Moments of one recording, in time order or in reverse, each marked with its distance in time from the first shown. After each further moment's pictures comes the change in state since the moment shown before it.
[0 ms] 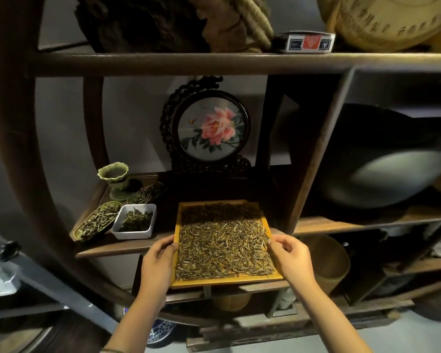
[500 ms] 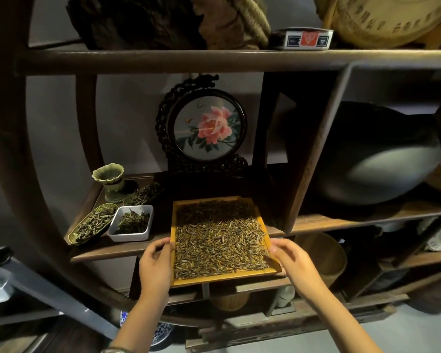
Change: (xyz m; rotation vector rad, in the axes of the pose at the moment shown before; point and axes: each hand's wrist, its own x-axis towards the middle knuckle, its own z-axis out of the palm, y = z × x) left_hand 0.007 -0.005 0.007 -0.022 0.173 0.002; right_hand -0.016 -0.003 -0.018 0.043 -0.245 0.021
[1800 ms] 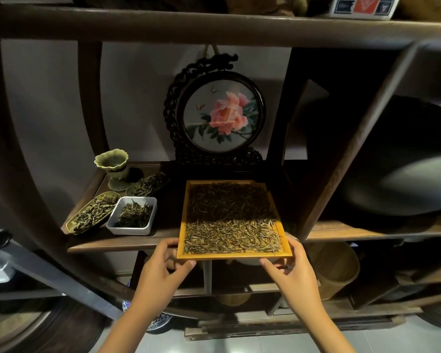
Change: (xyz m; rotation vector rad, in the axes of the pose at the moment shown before) left_hand -0.005 -0.008 -0.020 0.473 -0.387 0.269; right_hand 0.014 0.022 0.025 -0.182 0.159 -0.167
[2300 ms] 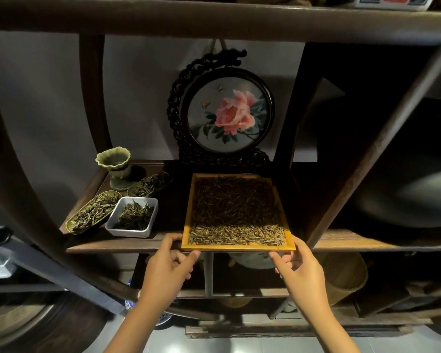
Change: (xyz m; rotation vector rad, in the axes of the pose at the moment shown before) left_hand 0.022 0.004 0.017 0.005 0.079 -0.079; right_hand 0.027 0.006 -0.004 -0.105 0.028 0.000
